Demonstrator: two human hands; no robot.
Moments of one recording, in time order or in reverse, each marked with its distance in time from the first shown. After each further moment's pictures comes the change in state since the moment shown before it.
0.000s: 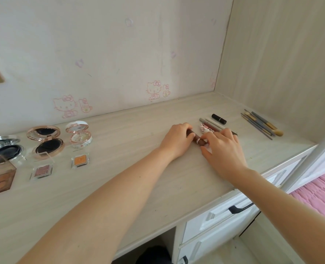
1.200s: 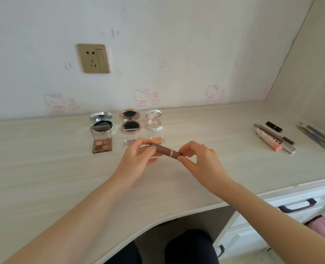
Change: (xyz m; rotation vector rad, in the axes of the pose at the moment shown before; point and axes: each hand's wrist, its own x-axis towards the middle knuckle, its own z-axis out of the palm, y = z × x) left_hand -0.247 -0.078 -0.193 -0.766 0.336 -0.397; right_hand -0.047 -0.223 -0.043 0.730 -0.264 -0.117
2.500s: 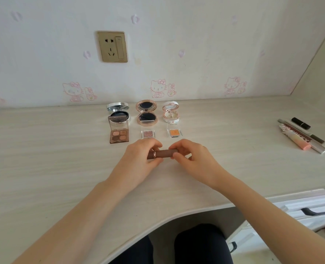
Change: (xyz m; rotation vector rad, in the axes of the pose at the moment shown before) left_hand -0.016 -0.007 -0.047 0.890 0.013 0.385; right_hand 0.013 -0.030 0.042 0.181 -0.222 -0.017
